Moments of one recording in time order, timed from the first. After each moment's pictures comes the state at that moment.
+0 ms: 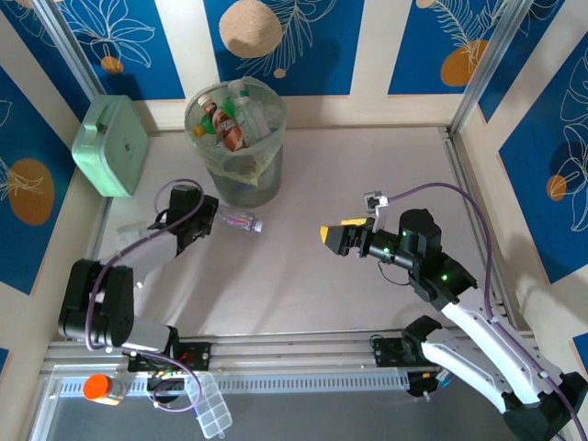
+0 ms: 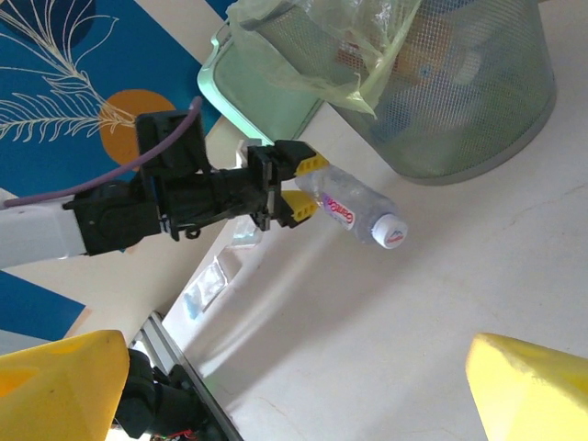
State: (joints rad) left arm -0.21 1.40 0.71 -0.04 0.03 -1.35; right arm 0.55 0.70 0.70 -0.27 -0.40 0.61
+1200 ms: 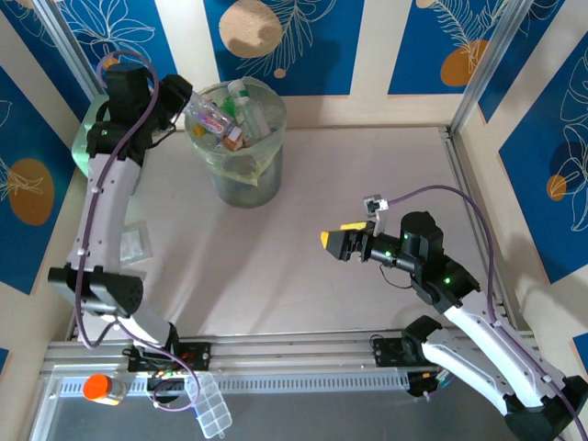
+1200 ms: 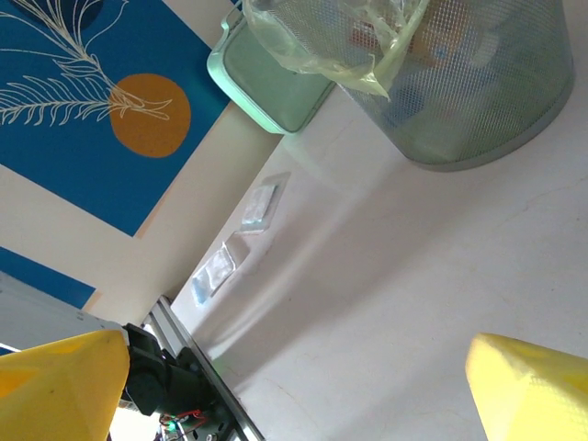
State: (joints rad) left arm -0.11 1.63 1.99 -0.74 0.08 -0.92; right arm 0.57 0.68 0.70 -0.31 -0.42 0.60
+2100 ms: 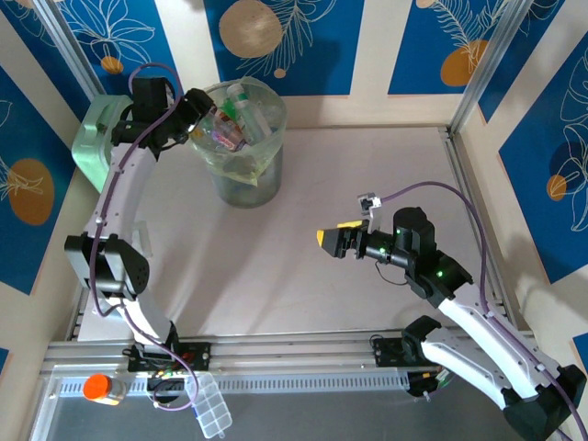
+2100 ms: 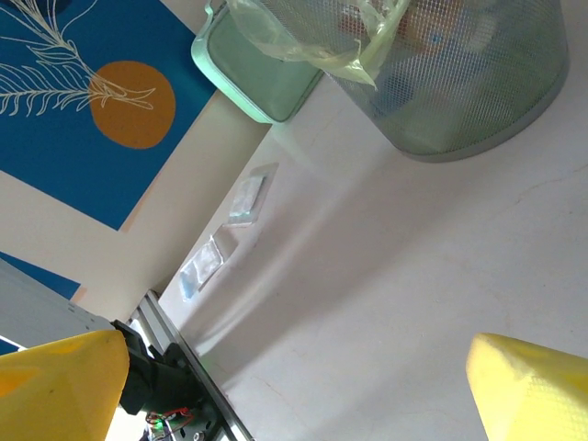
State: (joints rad) left arm -0.10 1.74 1.88 -0.67 0.22 -0.85; right arm 0.57 0.74 0.70 -0.29 -0.42 0.58
